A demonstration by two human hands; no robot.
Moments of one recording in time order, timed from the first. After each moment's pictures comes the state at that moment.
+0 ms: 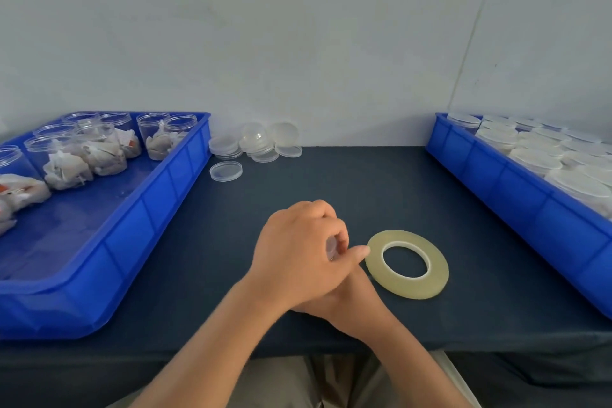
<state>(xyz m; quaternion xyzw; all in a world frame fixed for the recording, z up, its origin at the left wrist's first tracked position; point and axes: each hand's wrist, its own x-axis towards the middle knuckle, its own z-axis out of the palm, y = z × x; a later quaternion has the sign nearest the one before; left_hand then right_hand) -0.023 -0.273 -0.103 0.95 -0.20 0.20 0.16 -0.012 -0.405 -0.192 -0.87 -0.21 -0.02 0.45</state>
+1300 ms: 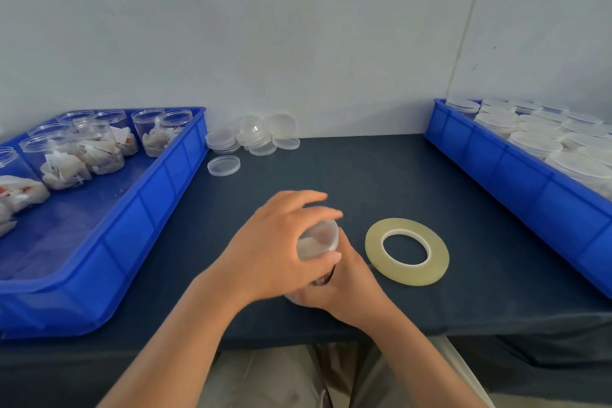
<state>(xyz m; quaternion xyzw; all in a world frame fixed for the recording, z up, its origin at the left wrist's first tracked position) -0.029 -0.236 -0.101 0.94 -0.24 0.10 0.23 -0.015 -0.404 -0.189 -0.81 -0.22 -0.03 0.54</state>
